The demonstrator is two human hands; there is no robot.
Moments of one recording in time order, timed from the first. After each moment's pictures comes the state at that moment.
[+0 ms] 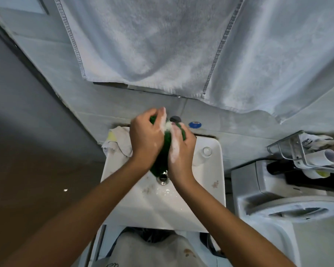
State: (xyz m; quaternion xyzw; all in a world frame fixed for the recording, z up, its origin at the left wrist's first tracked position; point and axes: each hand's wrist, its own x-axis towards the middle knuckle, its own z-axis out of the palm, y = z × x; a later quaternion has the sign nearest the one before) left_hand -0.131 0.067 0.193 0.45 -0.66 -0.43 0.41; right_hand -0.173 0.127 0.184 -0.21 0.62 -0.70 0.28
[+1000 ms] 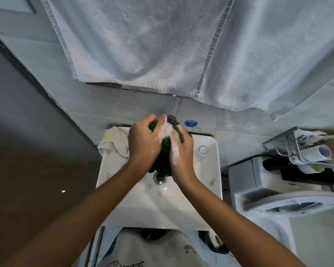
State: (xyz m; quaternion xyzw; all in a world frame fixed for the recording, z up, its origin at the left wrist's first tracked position) left_hand -0.130 0.073 0.181 0.43 -0.69 -0.44 0.38; right_hand -0.184 0.139 0.176 -0.22 0.66 -0.65 0.30
